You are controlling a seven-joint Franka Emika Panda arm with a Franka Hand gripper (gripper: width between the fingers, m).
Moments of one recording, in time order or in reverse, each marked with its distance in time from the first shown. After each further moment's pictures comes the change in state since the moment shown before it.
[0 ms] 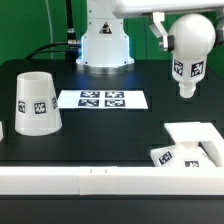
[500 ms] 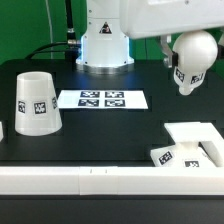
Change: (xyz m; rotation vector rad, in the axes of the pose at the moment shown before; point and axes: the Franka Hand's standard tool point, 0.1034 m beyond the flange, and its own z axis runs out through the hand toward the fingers) arm -0.020 -0.013 0.006 0.054 -0.333 0.000
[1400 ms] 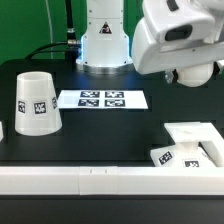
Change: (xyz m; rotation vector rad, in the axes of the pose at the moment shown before) arm -0.050 -0.022 0.045 0.083 -0.588 0.033
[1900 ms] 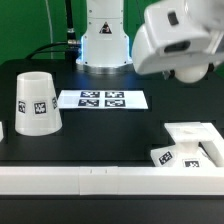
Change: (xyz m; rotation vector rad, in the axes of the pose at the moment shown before) arm -0.017 -0.007 0.010 0.012 -0.180 0.029
